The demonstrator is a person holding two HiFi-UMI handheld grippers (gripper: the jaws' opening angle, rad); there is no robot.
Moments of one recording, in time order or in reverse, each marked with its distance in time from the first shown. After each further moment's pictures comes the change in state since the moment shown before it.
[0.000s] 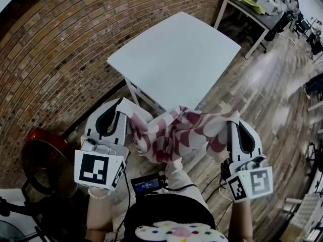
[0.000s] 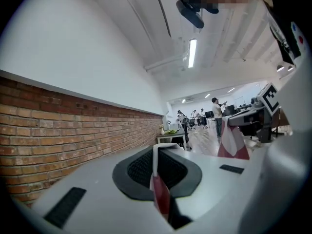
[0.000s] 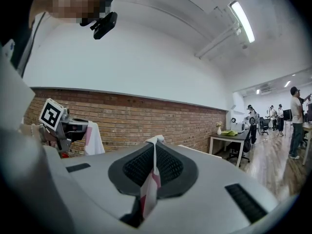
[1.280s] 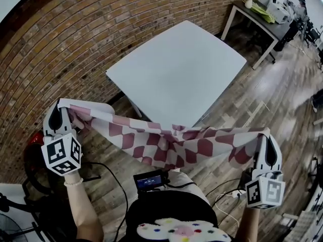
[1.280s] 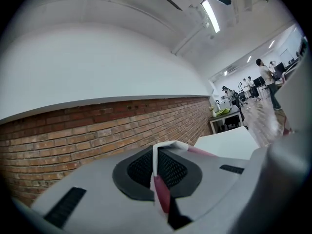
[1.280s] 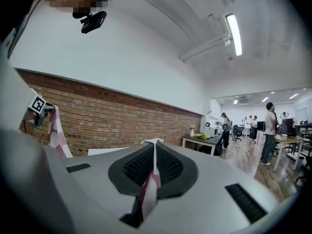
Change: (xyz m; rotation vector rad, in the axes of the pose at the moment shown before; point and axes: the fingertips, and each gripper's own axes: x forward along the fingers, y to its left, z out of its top) left arm -0.006 0.180 -0.021 0.127 0.146 0.608; right arm 0.005 -0.168 -0.010 -0.027 0.019 -0.266
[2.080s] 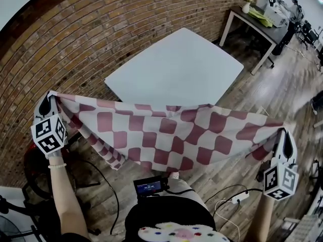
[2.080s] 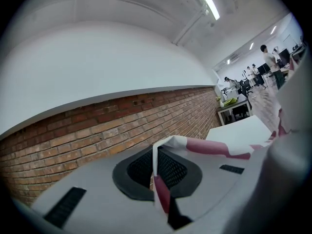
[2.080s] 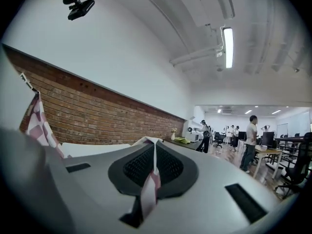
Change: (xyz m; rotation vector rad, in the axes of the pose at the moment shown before) left arm 0.071 0.052 0.002 0.066 0.080 0.072; right arm 0.030 -0.105 0.016 -0.052 -0.001 -0.207
